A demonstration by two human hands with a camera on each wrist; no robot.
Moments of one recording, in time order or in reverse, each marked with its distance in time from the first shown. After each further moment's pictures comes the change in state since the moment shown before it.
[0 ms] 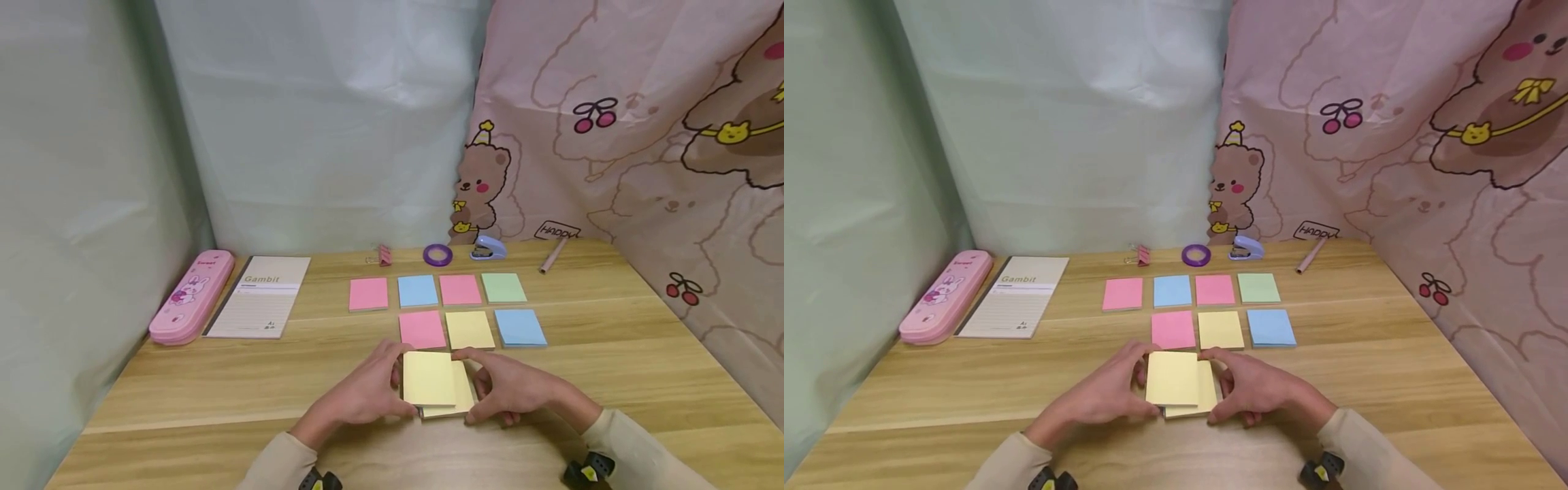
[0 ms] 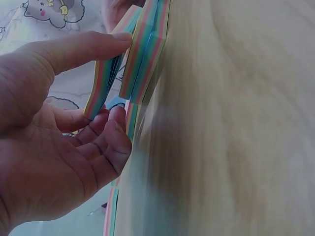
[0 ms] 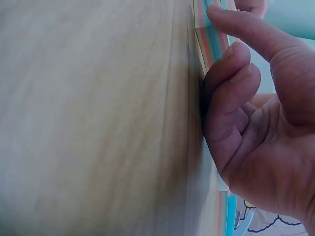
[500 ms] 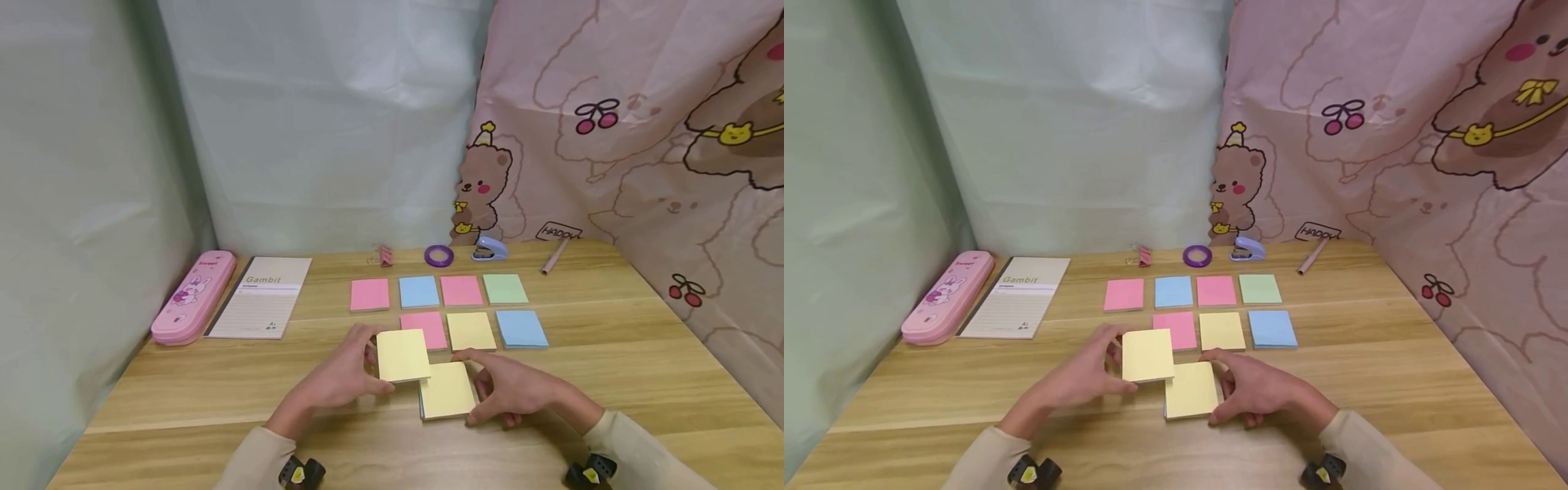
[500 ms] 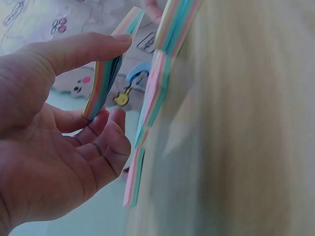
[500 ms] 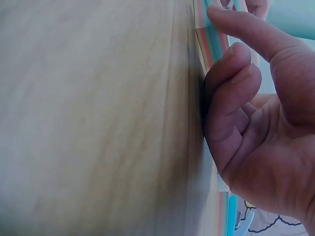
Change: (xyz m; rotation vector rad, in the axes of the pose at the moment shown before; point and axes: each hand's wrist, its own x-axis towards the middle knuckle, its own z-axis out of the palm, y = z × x) left_hand -0.006 -0.013 -0.033 -0.007 0.122 -0.095; right_hand 0.000 0.000 0.000 0.007 0.003 0.005
